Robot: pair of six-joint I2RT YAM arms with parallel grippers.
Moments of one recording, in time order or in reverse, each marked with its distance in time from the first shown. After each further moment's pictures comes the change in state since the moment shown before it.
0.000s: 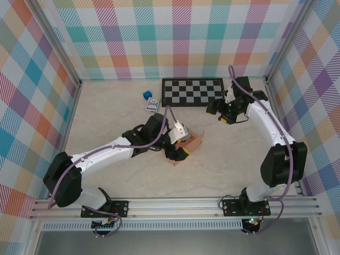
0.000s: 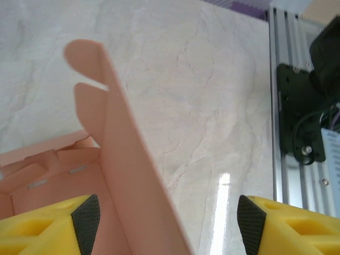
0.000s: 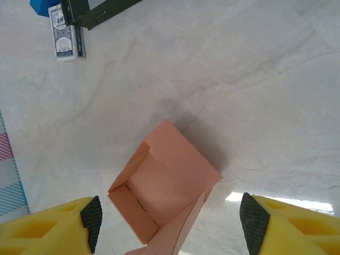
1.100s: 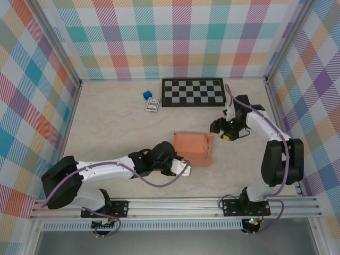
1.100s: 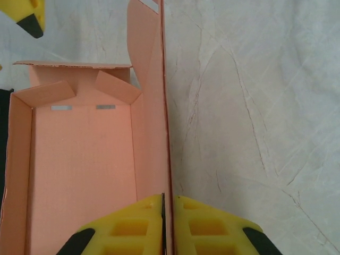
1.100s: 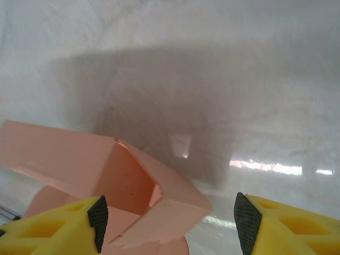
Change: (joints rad) left arm -0.219 -0.050 -0.281 0.195 -0.423 0.683; right arm -0.070 -0.032 -0.319 0.060 -0.051 -0.204
